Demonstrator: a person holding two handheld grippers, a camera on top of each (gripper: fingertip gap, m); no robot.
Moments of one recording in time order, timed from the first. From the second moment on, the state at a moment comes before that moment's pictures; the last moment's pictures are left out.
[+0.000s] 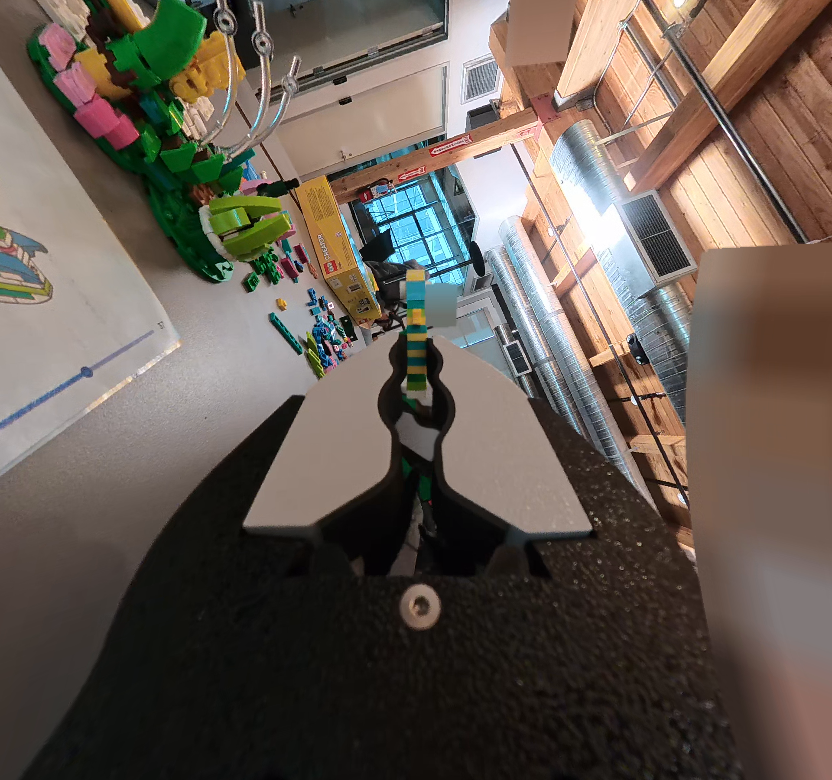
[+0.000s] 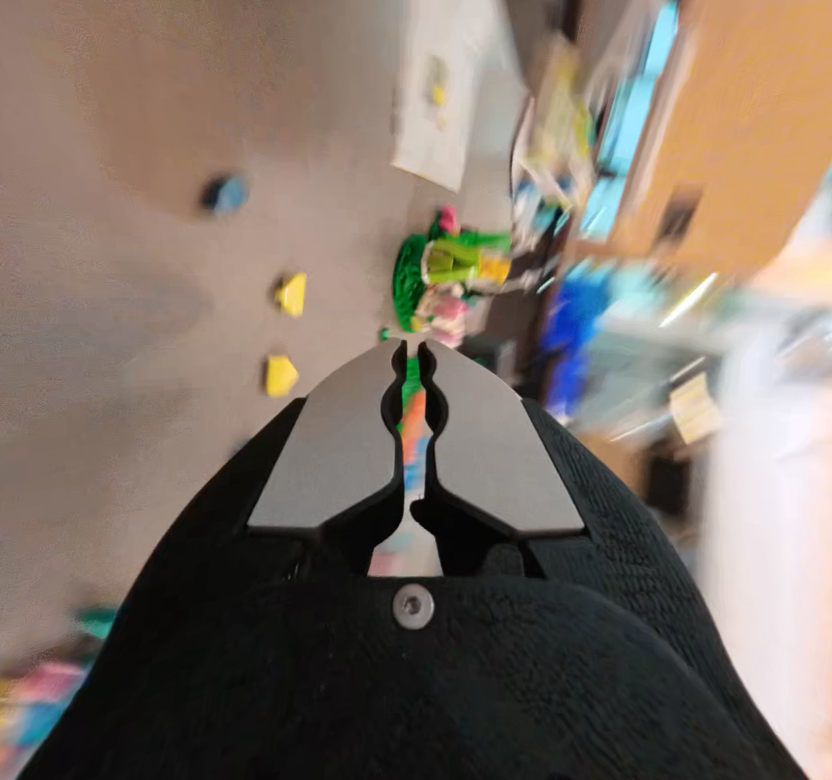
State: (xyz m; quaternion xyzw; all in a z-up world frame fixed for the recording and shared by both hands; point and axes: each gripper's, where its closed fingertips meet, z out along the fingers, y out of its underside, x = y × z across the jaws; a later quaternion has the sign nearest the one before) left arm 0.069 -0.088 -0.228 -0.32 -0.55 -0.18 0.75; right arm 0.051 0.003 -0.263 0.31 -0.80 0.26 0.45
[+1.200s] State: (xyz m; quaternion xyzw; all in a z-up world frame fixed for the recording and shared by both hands) left arm 0.076 -0.065 -0.240 -0.34 -0.52 -0.23 0.75; right arm 0.055 0.019 -0.316 -0.17 -0.93 0.31 0.12
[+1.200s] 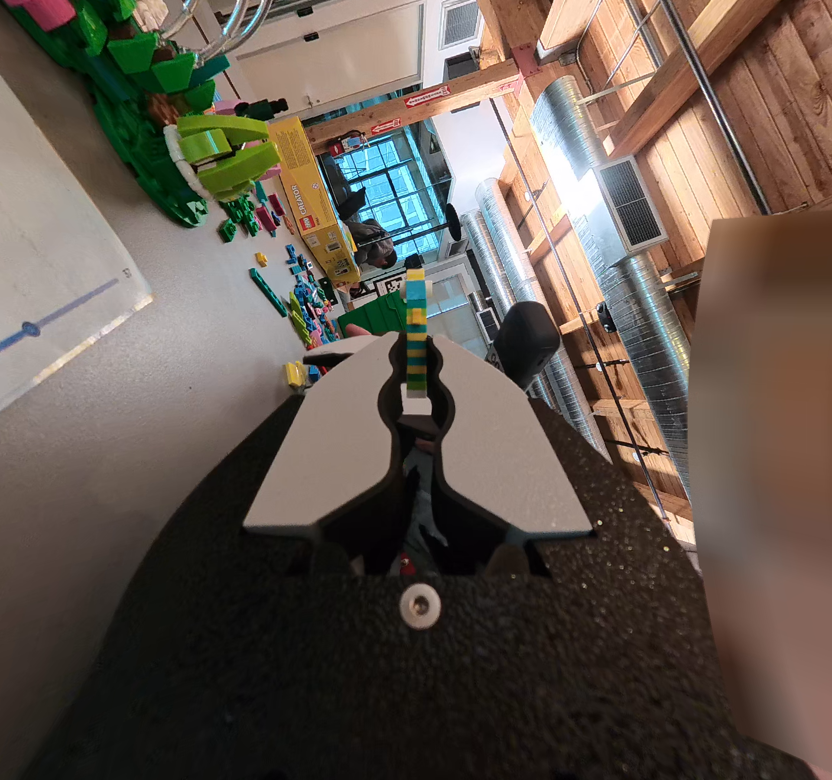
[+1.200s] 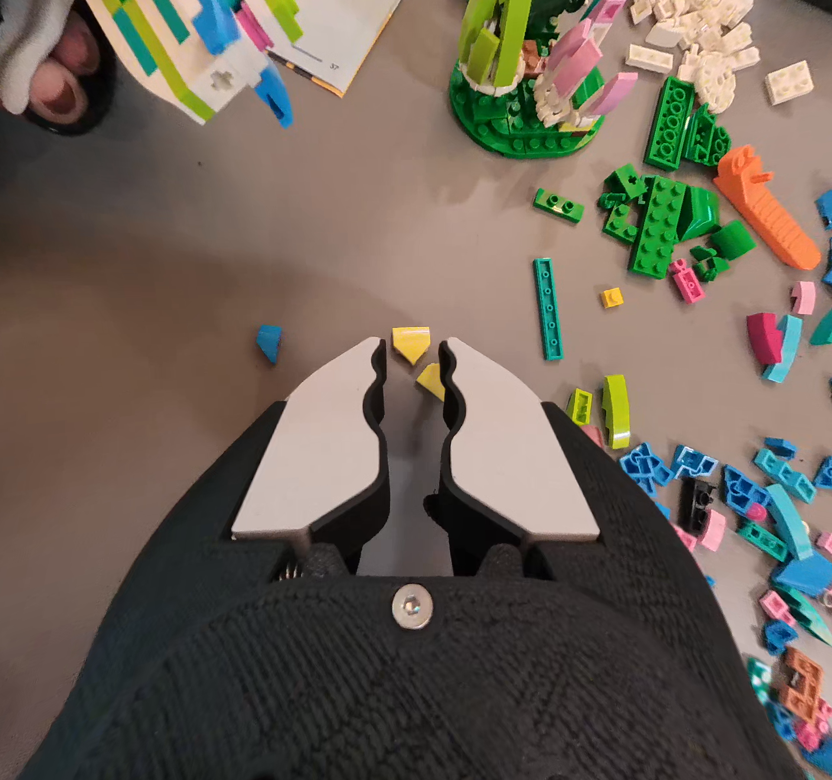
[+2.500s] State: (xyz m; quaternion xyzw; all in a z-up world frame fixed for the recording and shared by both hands) left arm 0.081 -0.058 -0.258 -0.32 -0.57 -0.25 0.71; right arm 0.060 -0.052 -0.251 0.05 -0.93 0.36 0.07
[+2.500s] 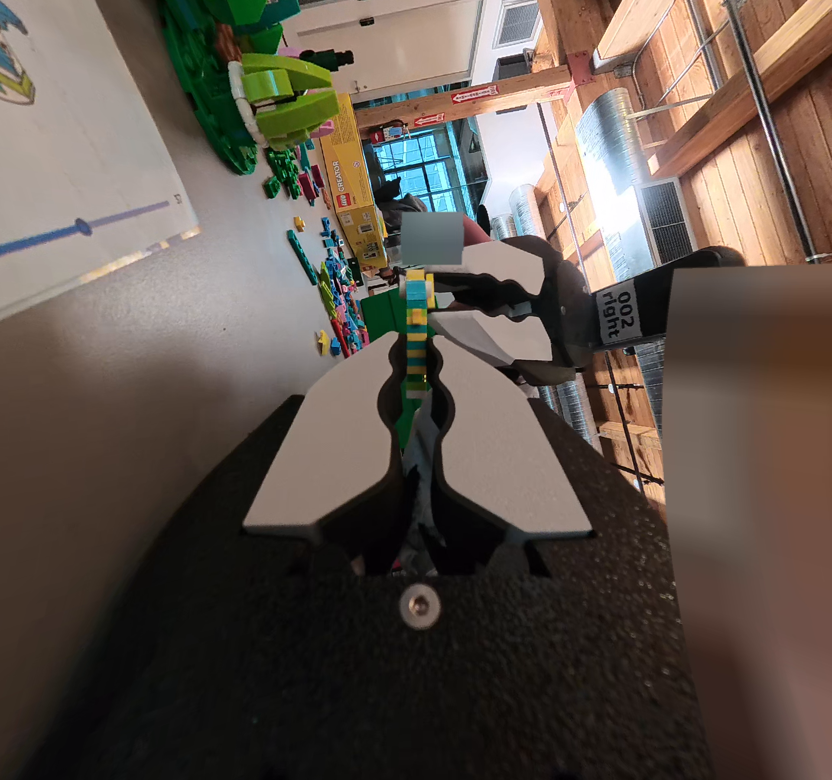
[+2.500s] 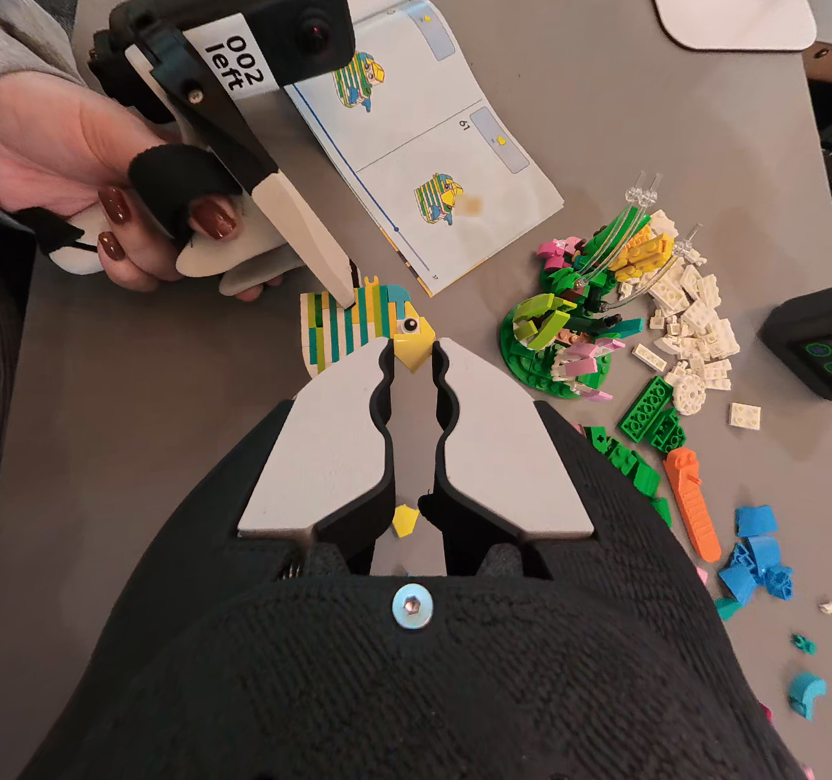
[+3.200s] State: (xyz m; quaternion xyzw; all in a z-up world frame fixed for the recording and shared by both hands) left arm 0.084 -0.055 -0.258 -0.34 -0.57 -0.26 0.71; right arm 0.062 -0.049 -0.251 0.08 -0.93 0.33 0.09
